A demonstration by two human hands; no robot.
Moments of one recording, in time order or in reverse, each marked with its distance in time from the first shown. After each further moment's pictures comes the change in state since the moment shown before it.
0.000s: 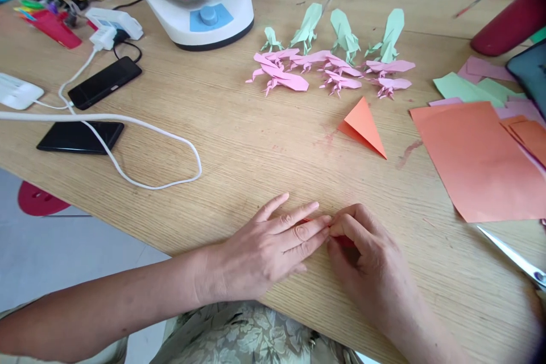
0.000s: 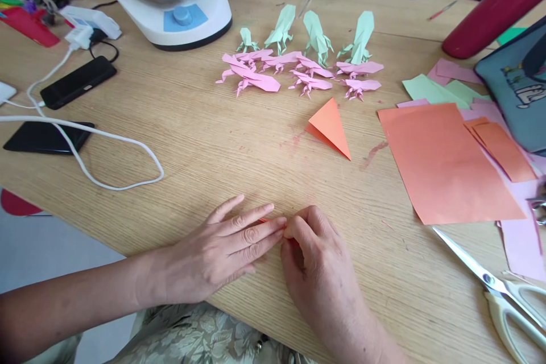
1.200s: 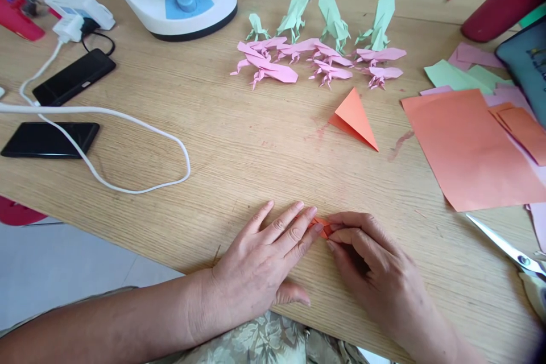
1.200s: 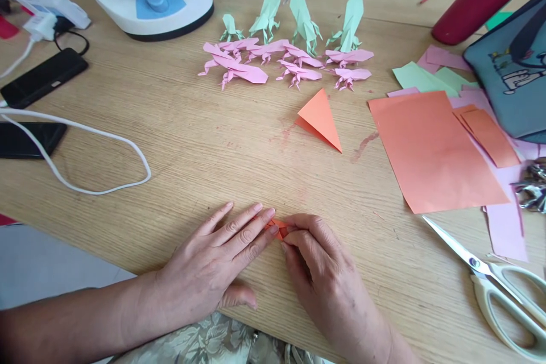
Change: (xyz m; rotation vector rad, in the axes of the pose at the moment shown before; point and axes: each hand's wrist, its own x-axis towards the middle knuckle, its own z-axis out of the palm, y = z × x) left_hand 0.001 0.025 0.013 0.259 -0.184 -0.141; right_hand -0.020 0.011 -0.013 0.033 -0.023 -0.086
